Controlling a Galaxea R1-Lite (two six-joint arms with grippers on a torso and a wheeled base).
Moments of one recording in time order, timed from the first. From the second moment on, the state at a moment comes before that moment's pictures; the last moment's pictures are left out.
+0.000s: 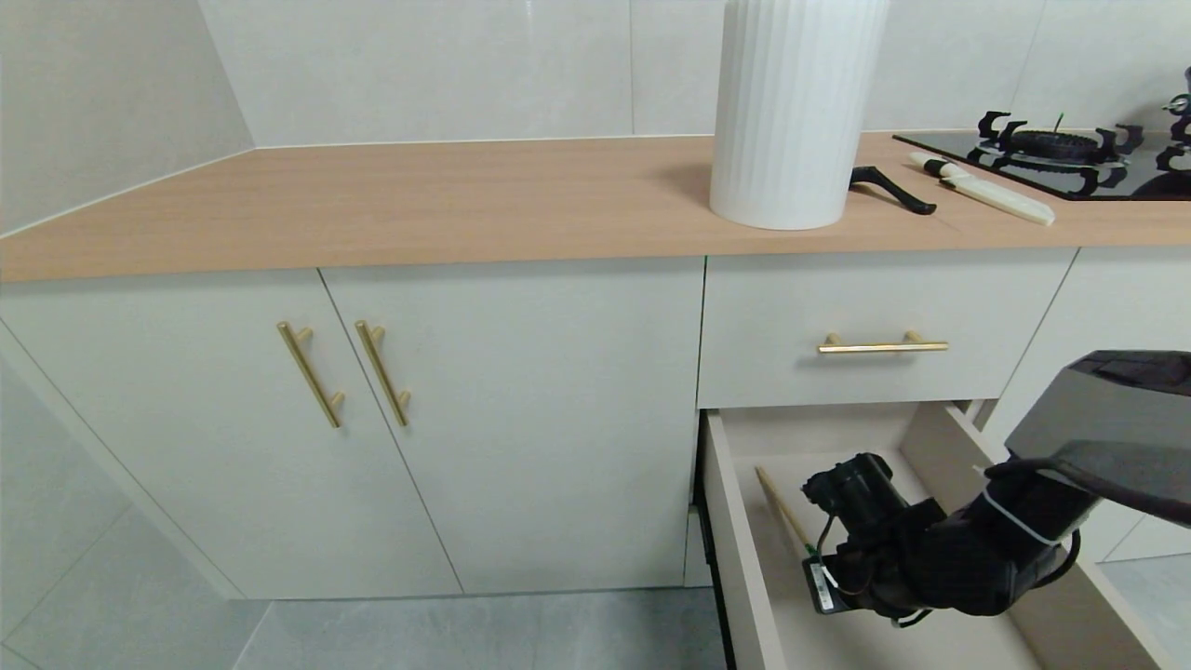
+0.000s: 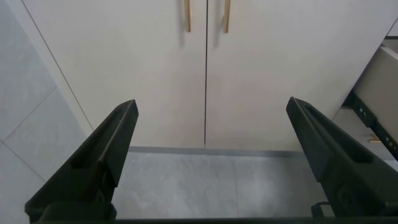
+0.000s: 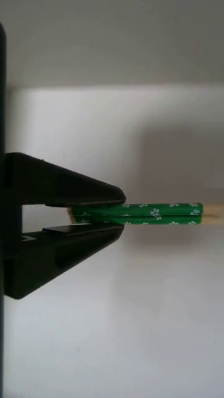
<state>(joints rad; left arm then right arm) 0.00 0.00 0.00 0.00 0.06 -0.01 0.47 2.19 -0.77 -0.36 -0.20 0.28</state>
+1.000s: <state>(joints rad) 0.00 0.00 0.00 0.00 0.06 -0.01 0.48 2.30 -0.77 -0.42 -0.22 0.28</state>
